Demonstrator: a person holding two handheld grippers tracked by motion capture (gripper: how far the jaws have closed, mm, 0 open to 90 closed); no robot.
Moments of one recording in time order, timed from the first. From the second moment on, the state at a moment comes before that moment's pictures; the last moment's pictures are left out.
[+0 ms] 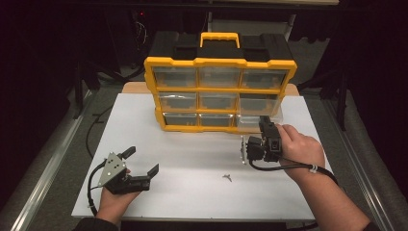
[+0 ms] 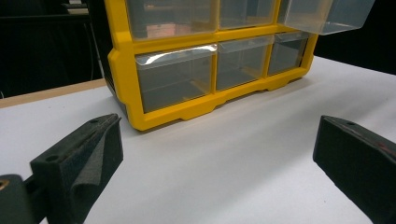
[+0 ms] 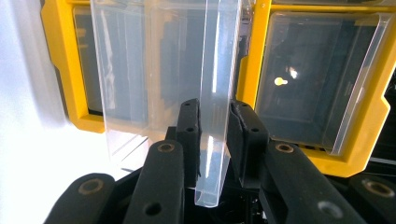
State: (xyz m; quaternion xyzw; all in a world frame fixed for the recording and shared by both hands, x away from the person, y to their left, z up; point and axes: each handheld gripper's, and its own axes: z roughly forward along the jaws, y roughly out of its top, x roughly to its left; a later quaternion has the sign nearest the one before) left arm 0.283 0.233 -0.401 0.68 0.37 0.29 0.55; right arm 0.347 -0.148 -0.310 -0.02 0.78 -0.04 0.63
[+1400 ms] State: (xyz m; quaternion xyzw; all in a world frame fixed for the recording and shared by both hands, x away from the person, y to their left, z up) left arm 0.283 0.233 -0.402 0.69 0.38 0.29 0.55; right arm 0.315 -0.146 -0.320 -0.02 0.79 -0.01 0.61
